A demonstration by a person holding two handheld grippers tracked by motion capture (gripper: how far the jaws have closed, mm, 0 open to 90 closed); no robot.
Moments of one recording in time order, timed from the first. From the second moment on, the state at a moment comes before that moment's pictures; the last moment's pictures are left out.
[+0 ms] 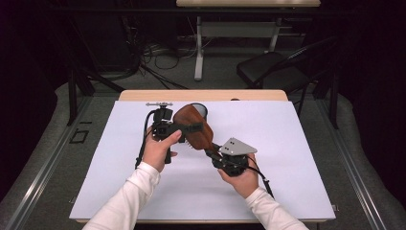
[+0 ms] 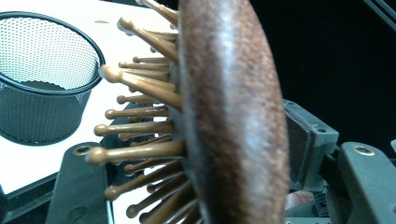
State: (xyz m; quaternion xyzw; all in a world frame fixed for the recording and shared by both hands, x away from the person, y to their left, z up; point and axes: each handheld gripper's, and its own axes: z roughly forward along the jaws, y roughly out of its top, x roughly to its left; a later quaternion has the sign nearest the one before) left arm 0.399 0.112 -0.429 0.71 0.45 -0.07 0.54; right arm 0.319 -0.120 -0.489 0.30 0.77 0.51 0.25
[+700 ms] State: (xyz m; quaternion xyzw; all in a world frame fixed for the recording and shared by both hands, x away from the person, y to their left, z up) left arm 0.399 0.115 -0.430 0.71 0.45 -0.09 0.54; right arm 0.319 -0.119 -0.493 0.29 0.77 0.51 0.25
